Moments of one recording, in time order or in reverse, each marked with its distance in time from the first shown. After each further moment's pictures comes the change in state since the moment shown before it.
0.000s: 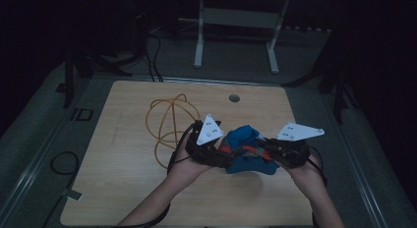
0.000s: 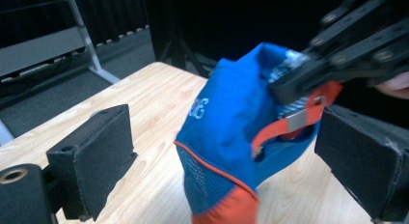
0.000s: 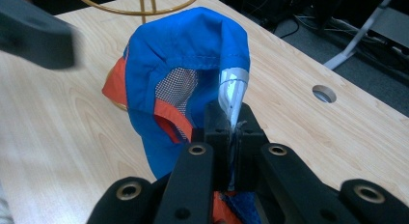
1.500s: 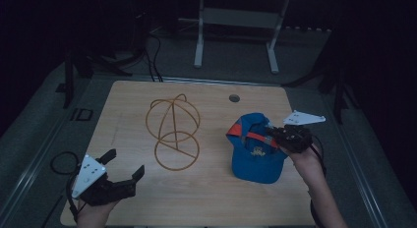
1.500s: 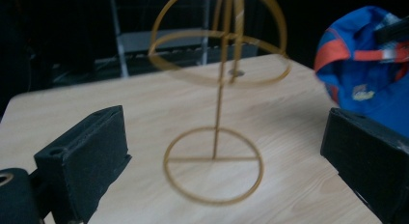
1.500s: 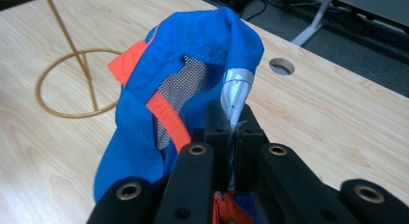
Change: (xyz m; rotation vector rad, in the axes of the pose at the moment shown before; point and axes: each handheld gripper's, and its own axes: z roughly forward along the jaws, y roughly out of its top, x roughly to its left) left arm 0.041 -0.123 -0.189 -0.113 0.395 -0.213; right arm -0.054 -0.018 0.024 0.033 -0.104 0.122
